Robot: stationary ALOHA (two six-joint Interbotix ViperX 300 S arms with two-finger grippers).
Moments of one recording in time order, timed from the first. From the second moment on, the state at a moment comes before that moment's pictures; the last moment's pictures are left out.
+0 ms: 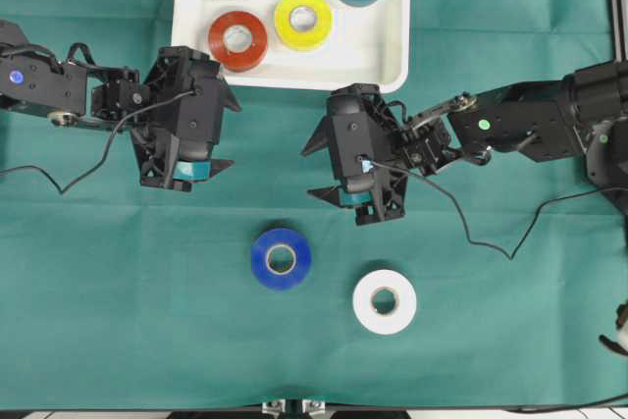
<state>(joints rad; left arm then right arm) 0.01 -0.04 0.82 -0.02 0.02 0.20 0.06 0.12 0.69 -0.64 -0.13 0.68</state>
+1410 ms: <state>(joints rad) -0.02 -0.04 0.80 -0.03 0.02 0.14 0.45 0.05 0.75 -0.63 0.09 1.12</state>
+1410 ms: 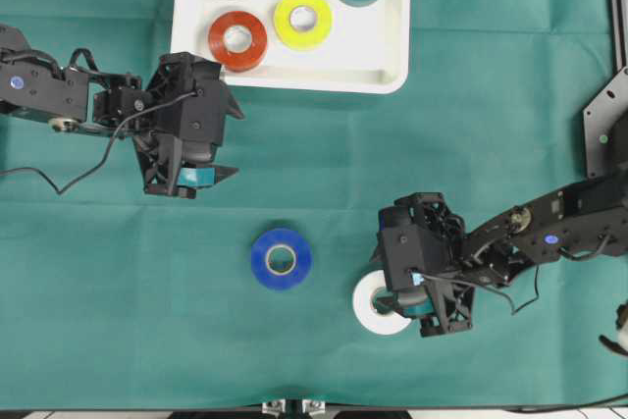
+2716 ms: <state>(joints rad) -0.02 -0.04 0.80 -0.03 0.02 0.14 0.44 0.07 0.72 -0.63 0.15 1.12</state>
